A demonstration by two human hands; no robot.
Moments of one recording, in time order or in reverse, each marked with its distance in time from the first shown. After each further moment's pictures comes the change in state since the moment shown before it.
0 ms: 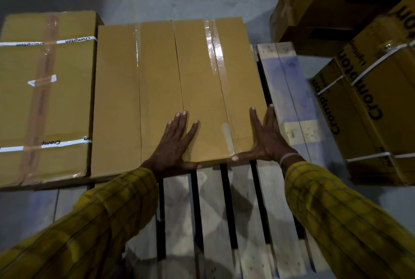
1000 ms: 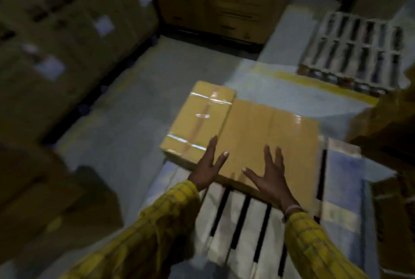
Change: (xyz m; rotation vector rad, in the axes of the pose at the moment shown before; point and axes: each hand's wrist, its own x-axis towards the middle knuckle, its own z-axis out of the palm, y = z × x) left_hand -0.270 0.173 -0.343 -0.897 0.510 -0.735; right_hand -0.274 -0.305 -0.141 0.294 0.096 -0.329
